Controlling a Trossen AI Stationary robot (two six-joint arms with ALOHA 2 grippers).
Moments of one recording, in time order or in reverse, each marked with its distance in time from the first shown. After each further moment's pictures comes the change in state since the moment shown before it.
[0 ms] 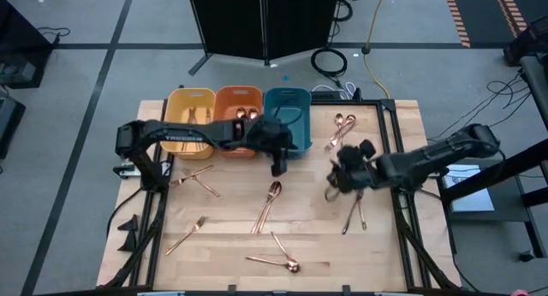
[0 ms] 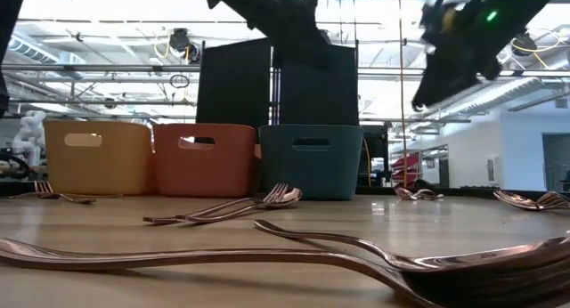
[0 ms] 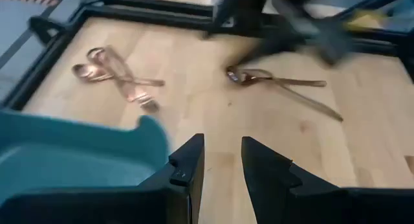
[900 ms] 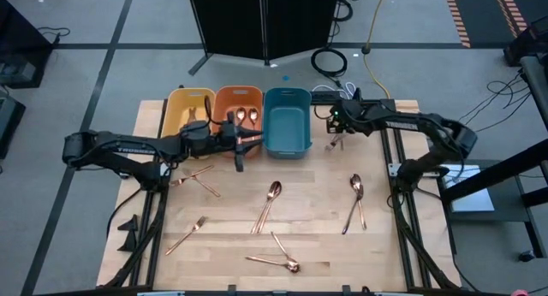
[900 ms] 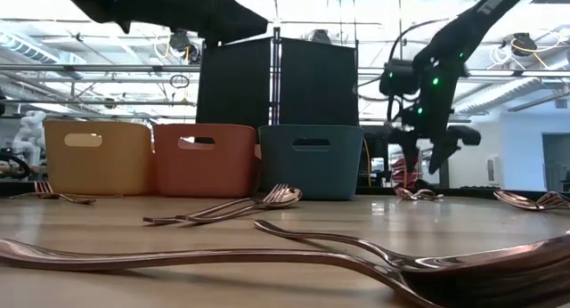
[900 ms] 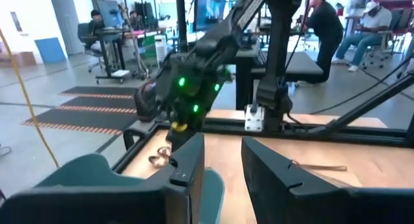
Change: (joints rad) left arm 0.020 -0.532 -0.738 0.780 -0.117 0.076; right arm -0.911 0.297 0.000 0.276 -0.422 -0.134
